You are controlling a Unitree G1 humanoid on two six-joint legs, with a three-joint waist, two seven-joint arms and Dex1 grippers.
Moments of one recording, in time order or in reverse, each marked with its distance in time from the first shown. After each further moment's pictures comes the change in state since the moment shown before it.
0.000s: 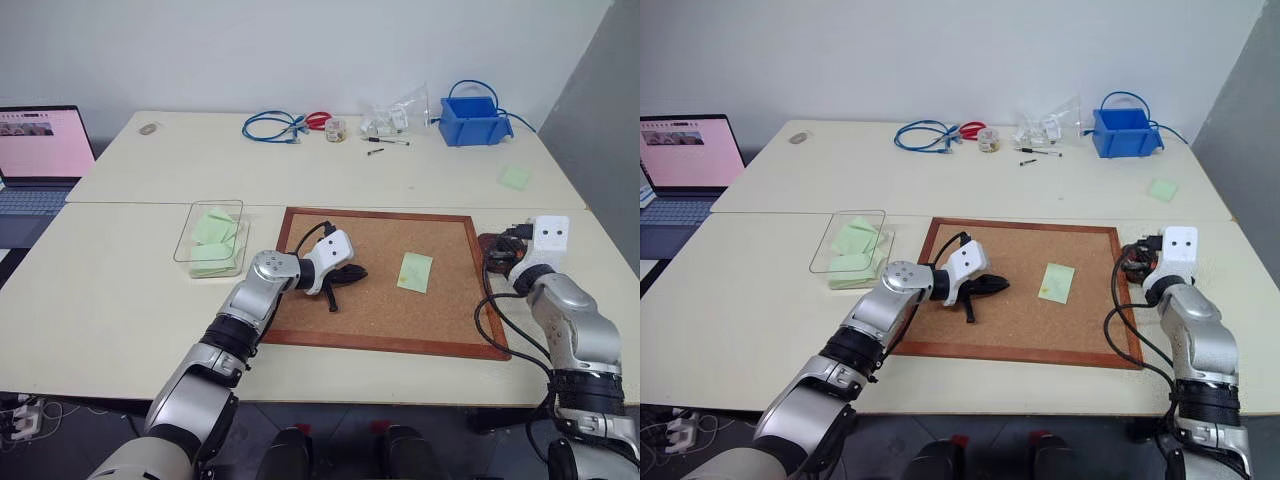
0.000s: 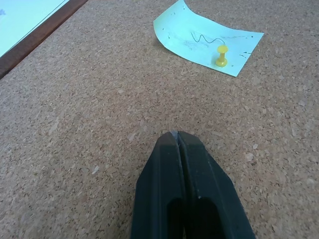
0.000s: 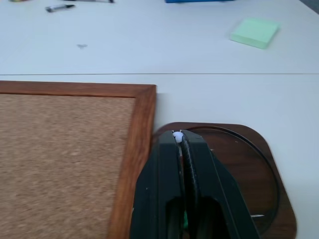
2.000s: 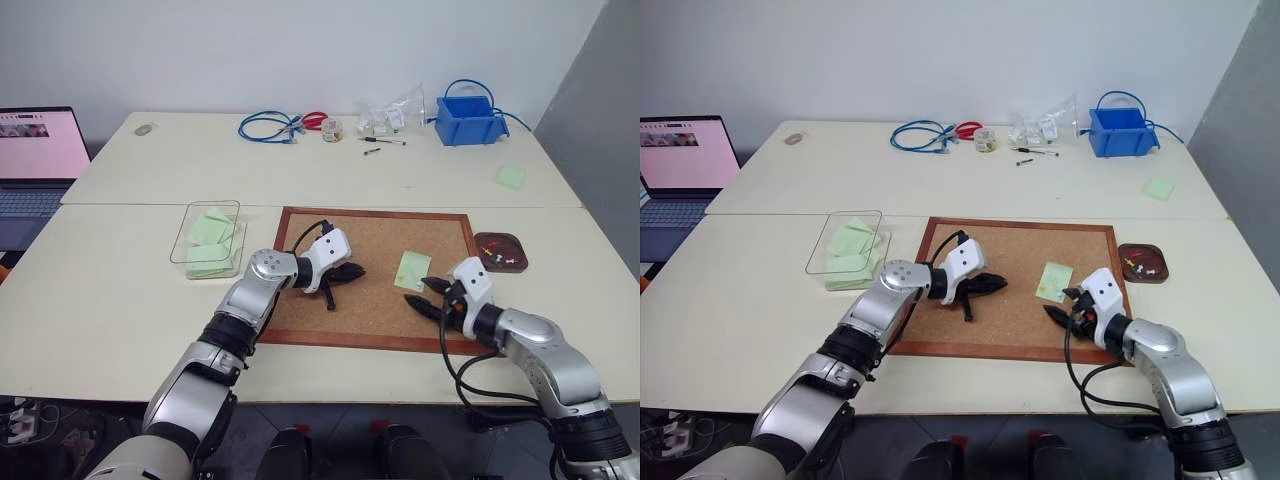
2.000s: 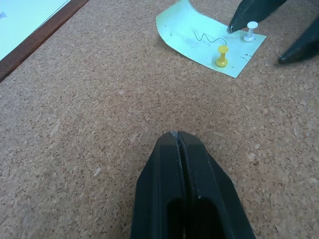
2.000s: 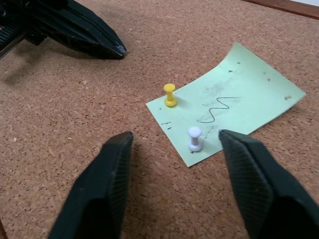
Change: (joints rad) left arm -0.005 0.012 0.000 0.016 -0.006 -0.020 0.001; right arm 0.222 -0.086 0.319 -0.233 0.052 -0.080 0.485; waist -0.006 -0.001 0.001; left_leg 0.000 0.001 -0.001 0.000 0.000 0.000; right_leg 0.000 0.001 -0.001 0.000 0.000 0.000
